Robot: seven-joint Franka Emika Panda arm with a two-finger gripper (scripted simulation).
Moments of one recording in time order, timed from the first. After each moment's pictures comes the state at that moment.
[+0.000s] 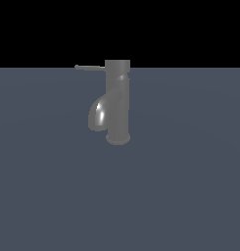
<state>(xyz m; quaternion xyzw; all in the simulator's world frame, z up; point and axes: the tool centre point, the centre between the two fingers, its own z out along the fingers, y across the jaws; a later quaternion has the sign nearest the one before) -0.261 0.005 0.487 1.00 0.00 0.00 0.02</state>
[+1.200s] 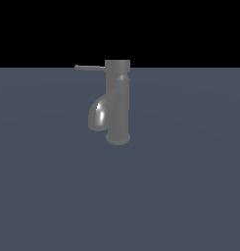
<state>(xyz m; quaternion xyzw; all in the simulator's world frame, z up) -0.248 0.002 0.495 1.00 -0.05 0.00 0.01</state>
